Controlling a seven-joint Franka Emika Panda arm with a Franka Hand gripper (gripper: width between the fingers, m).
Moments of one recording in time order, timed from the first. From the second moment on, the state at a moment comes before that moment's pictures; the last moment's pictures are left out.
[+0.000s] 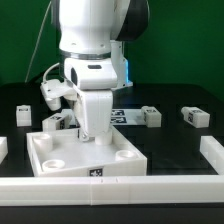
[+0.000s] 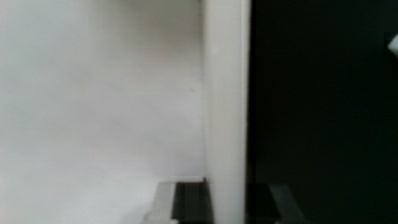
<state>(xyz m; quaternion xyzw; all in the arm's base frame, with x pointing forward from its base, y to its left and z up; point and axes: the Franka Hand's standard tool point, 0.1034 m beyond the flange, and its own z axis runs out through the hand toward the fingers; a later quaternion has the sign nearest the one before) 0.458 -0.069 0.010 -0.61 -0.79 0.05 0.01</state>
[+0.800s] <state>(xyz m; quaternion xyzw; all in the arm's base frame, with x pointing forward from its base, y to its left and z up) 0.488 0.030 0.012 -0.71 -0.70 0.04 0.01</state>
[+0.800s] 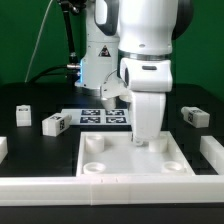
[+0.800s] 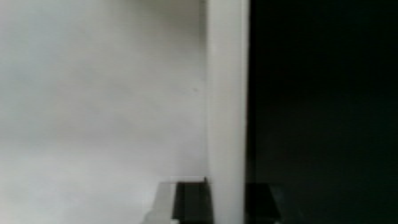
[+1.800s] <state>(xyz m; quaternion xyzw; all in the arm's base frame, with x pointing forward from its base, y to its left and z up) 0.491 0.085 0.009 -0.72 -0.70 0.04 0.02</state>
